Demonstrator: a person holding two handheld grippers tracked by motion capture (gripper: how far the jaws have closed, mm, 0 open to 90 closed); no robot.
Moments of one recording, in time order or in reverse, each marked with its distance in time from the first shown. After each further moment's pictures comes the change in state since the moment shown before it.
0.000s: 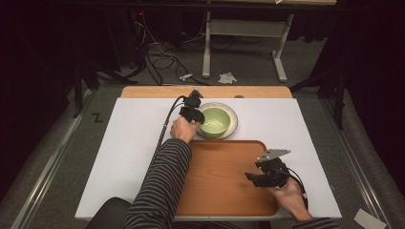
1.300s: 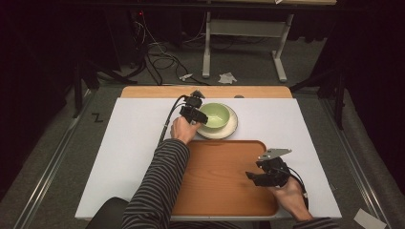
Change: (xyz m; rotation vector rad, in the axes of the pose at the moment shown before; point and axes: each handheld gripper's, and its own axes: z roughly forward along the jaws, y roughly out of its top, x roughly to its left) left arm -0.005 -0.001 -0.005 -0.022 0.038 0.061; right arm -0.003 0.000 -0.001 -0.005 -0.008 0.010
